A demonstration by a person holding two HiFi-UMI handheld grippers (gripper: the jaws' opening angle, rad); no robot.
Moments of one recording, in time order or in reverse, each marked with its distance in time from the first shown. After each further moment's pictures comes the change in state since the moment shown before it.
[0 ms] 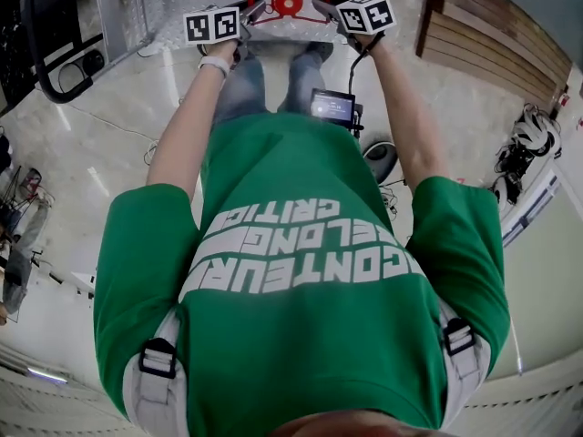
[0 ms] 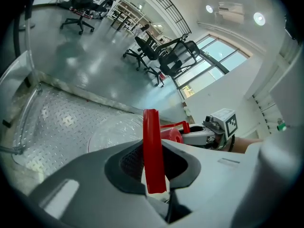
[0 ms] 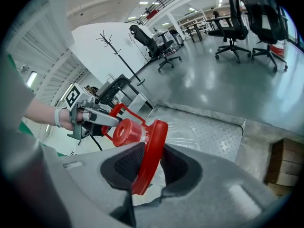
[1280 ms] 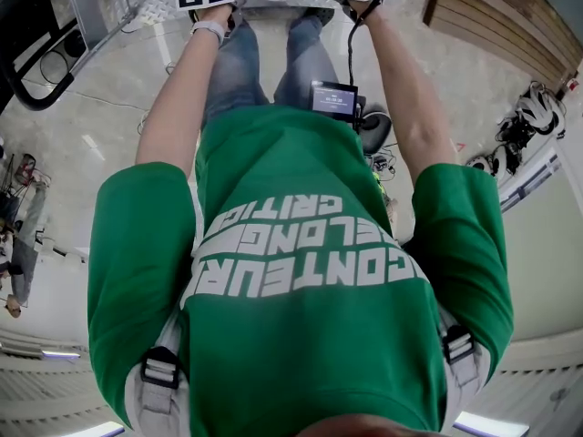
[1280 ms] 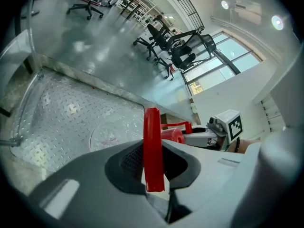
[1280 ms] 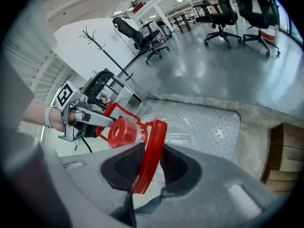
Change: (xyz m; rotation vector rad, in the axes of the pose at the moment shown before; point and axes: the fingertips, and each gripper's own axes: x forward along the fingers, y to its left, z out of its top) left arm 0.053 0.060 -0.012 -0.097 0.092 0.039; right arm 0.053 -0.049 -0.024 0.116 0.081 -0.063
